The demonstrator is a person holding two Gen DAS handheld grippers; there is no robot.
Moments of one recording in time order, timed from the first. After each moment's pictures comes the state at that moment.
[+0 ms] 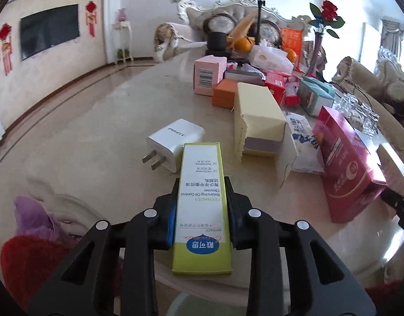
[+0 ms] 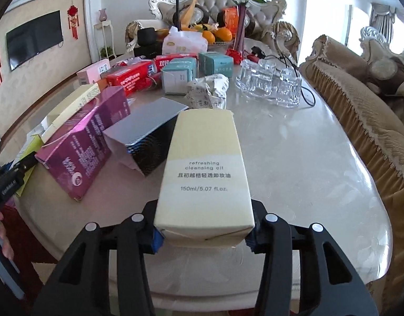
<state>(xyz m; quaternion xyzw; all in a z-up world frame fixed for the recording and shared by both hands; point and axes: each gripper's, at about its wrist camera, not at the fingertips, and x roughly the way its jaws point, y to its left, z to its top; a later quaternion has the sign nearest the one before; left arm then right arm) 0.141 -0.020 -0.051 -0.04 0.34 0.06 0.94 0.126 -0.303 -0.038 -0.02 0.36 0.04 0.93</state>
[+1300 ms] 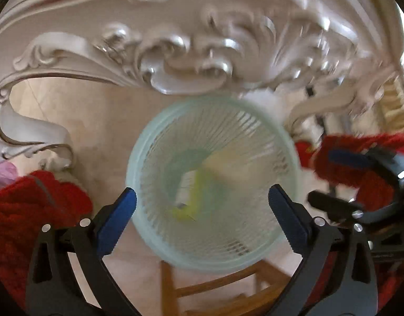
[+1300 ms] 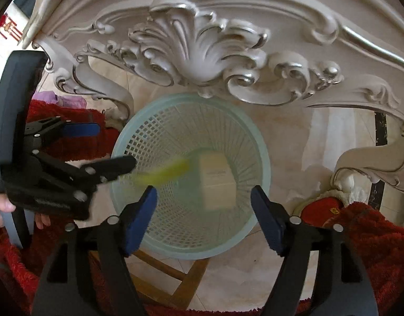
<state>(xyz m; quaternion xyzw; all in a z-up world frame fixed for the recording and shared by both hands) 0.077 -0.026 -0.228 -0.02 0.62 -0.18 0.77 0.043 -0.201 -0.202 0.00 0.61 0.16 0.78</state>
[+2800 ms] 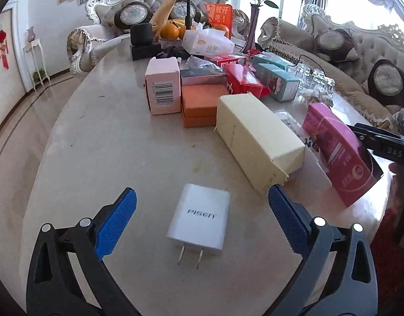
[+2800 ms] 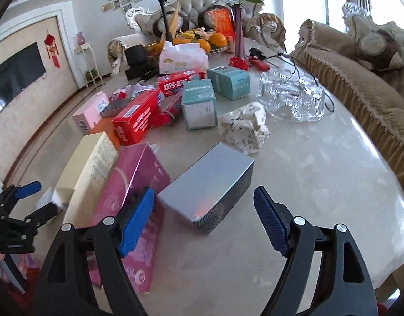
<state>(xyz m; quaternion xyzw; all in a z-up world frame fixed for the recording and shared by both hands) 0.227 0.033 -0.031 0.05 0.39 -0.18 0.90 0.193 -0.256 -0.024 0.06 0.37 -0.01 0.93</state>
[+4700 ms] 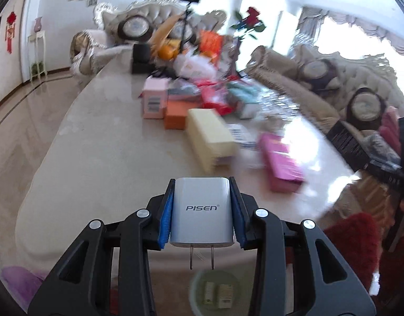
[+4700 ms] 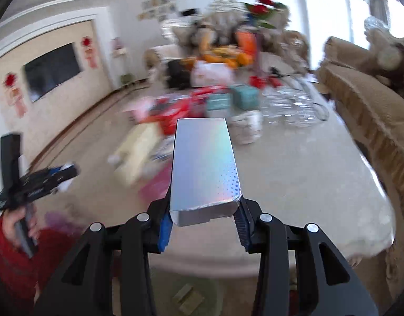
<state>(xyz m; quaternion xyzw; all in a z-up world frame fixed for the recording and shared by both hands) 0.117 0.044 0.013 -0.02 0.34 -0.22 0.91 0.048 -0.280 0.026 0.05 0.34 0.15 0.93</state>
